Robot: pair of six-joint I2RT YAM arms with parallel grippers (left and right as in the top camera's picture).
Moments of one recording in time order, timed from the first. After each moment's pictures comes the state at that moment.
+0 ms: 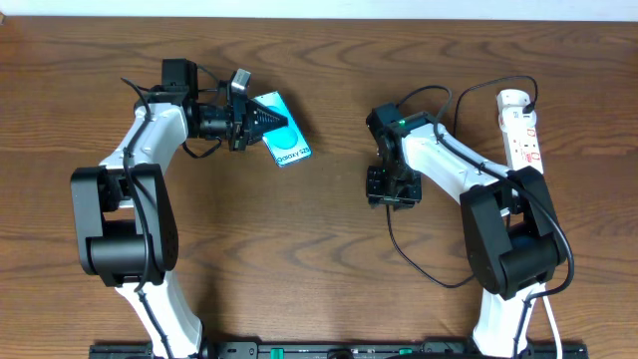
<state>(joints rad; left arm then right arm) 0.04 2.02 1.39 -0.64 1.31 -0.35 0.42 2.03 1.35 -0.99 -0.15 0.52</state>
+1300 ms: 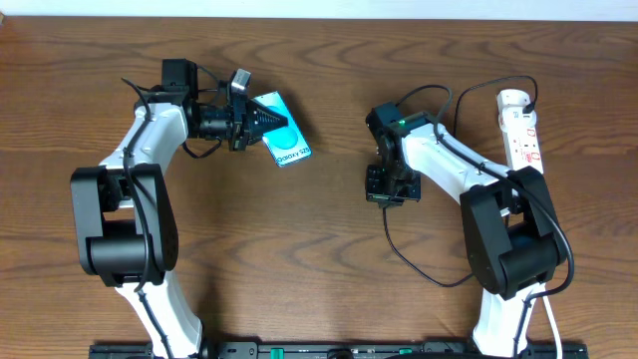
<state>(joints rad) 0.04 2.02 1.39 -0.64 1.31 -0.35 0.42 2.03 1.35 -0.98 -0.15 0.52</state>
